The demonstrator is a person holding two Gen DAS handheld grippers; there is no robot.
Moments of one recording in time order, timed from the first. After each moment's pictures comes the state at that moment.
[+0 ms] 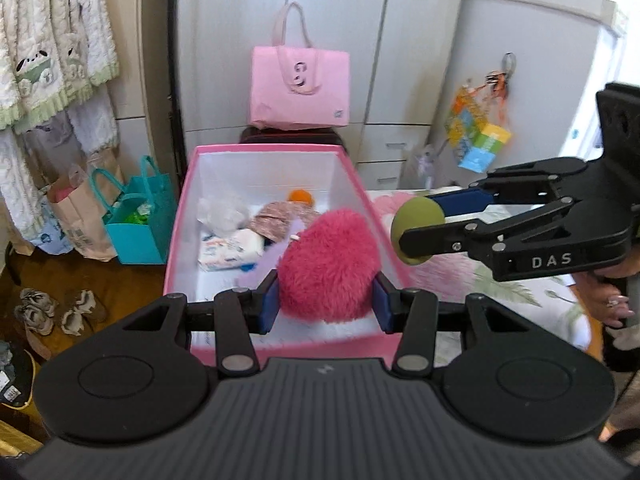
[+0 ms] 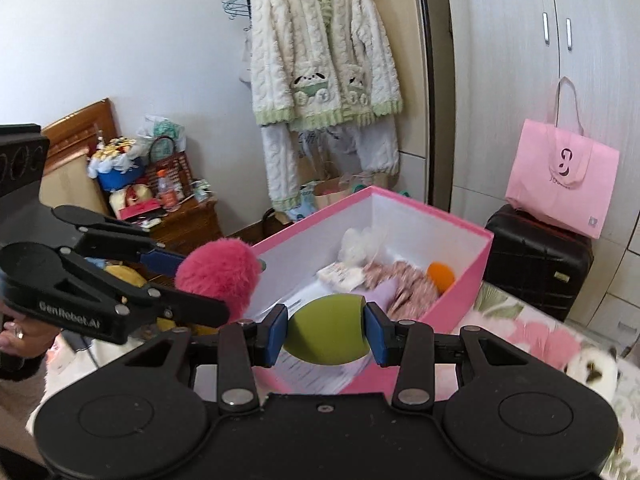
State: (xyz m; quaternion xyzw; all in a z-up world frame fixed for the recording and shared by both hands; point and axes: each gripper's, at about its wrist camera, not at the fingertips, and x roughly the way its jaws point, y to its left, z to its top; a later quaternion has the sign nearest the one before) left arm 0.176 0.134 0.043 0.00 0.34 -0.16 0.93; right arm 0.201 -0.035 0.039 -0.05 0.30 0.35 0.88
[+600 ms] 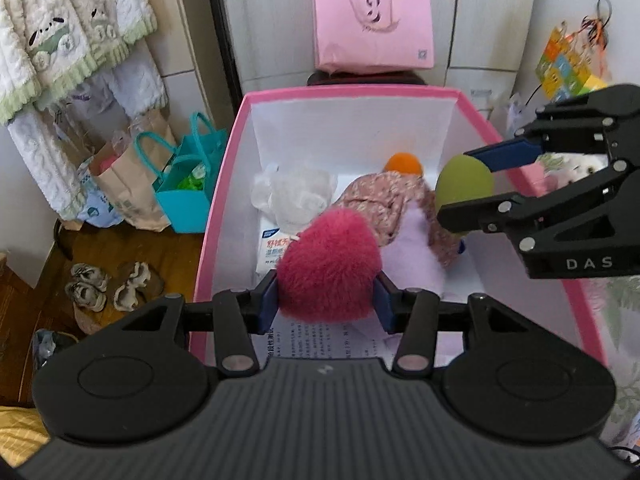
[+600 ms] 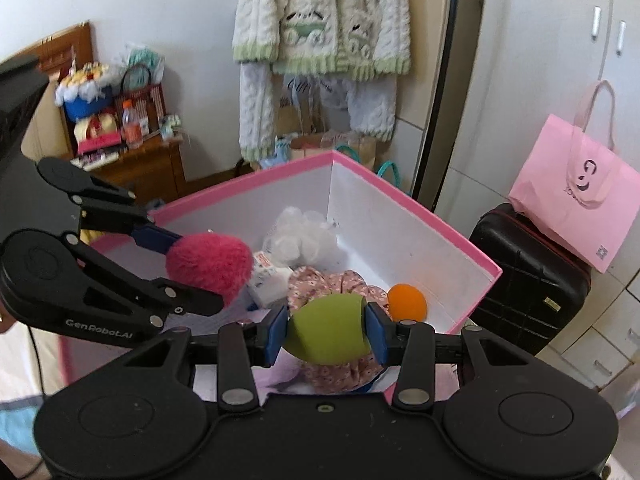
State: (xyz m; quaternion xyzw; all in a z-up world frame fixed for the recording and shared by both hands) left arm 0.292 0.132 -0.025 0.05 0.42 -0.06 0.90; right arm 0.313 0.008 -0.011 -0.17 0.34 0.34 0.86
